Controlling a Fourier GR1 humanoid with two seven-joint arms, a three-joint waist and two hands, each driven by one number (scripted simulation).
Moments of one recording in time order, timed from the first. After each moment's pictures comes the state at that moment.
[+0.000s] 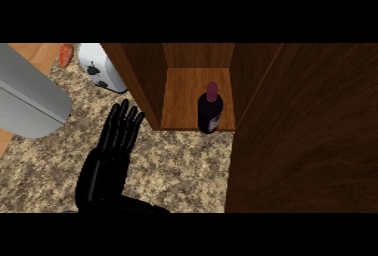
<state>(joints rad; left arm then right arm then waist) -0.15 0.43 -0.65 -1.80 0.71 0.49 -0.42 0.06 -0.12 0.03 -2.36 -0.14 0.30 0.40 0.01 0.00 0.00</state>
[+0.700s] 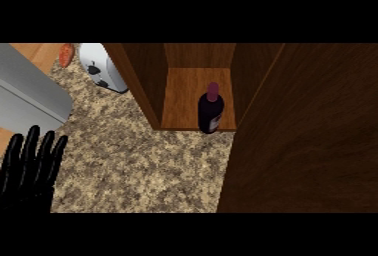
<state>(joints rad) 0.24 0.66 -0.40 -2.08 0.77 0.39 -0.48 0.17 -0.13 0.33 -2.42 -0.18 0.41 0.53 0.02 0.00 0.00</state>
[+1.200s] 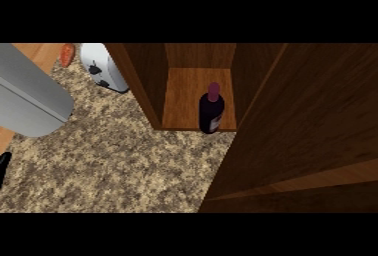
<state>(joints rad) 0.49 0.75 -0.14 -2.13 0.89 0.17 -0.53 0.02 -0.02 0.64 -2.42 0.01 0.22 0.68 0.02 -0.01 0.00</state>
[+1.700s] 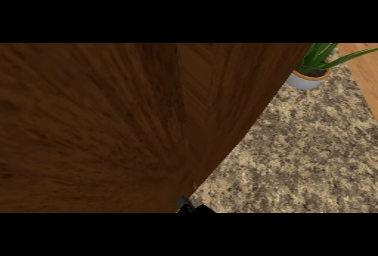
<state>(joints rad) 0.59 0.78 0.07 -2.09 0.99 -0.03 -0.50 -0.38 -0.01 0.80 -2.19 0.16 -0.11 0.72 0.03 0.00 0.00</state>
